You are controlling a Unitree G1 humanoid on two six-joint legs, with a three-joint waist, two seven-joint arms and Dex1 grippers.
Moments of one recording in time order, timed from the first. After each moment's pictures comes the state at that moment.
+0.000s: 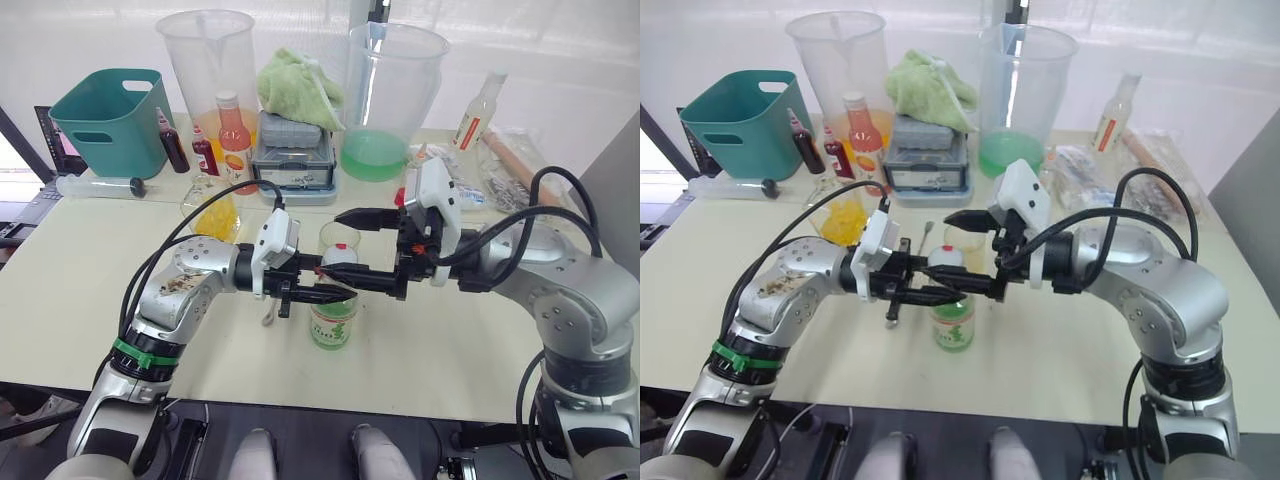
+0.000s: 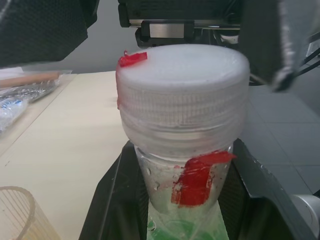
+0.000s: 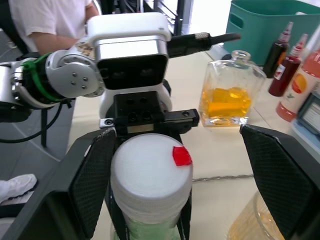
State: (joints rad) left arm -0.63 0.53 -0.19 -0.10 -0.54 0.39 -1.25; right arm -0.69 -0.60 -0.01 -0.57 0.77 1.01 0.73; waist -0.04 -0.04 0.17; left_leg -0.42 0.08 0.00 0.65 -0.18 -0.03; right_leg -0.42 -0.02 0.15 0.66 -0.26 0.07
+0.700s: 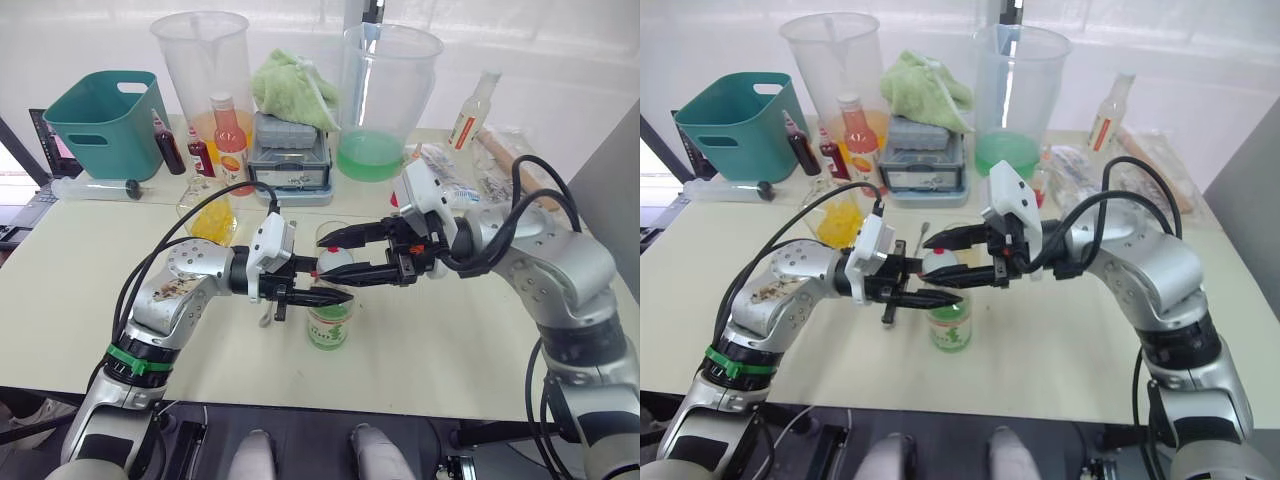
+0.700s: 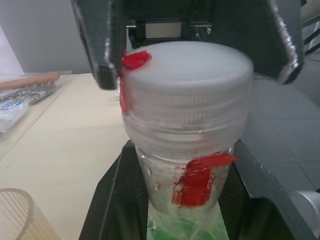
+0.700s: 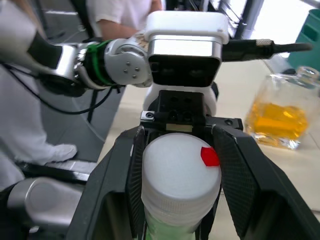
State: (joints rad) left arm -0.58 0.56 -0.17 -0.16 -0.54 0.39 -1.24; right arm -0.85 -0.65 0.21 -0.24 0.65 0.63 1.23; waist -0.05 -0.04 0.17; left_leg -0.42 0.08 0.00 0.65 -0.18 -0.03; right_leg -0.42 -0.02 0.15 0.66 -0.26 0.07
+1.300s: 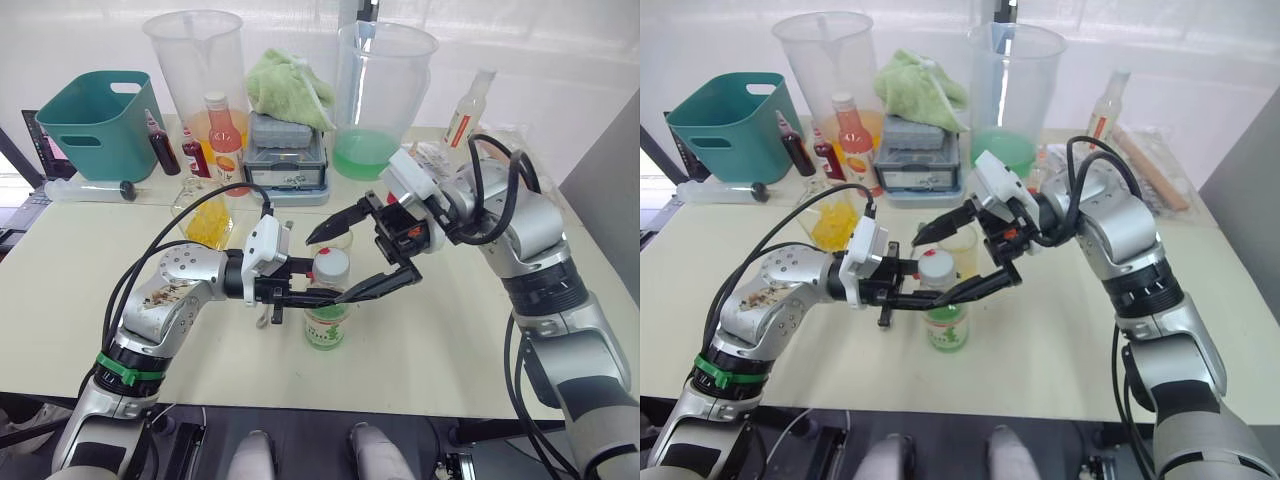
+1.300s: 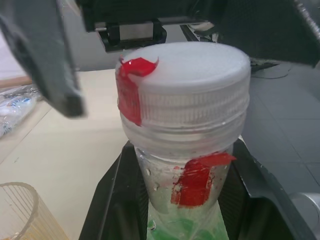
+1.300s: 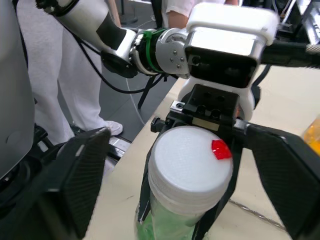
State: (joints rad) left arm -0.56 0.58 -0.16 -0.20 -0.55 0.42 -1.19; right arm -1.01 -0.59 0.24 0.02 0.57 0.50 1.53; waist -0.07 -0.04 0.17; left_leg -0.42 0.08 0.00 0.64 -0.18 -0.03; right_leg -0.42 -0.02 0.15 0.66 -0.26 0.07
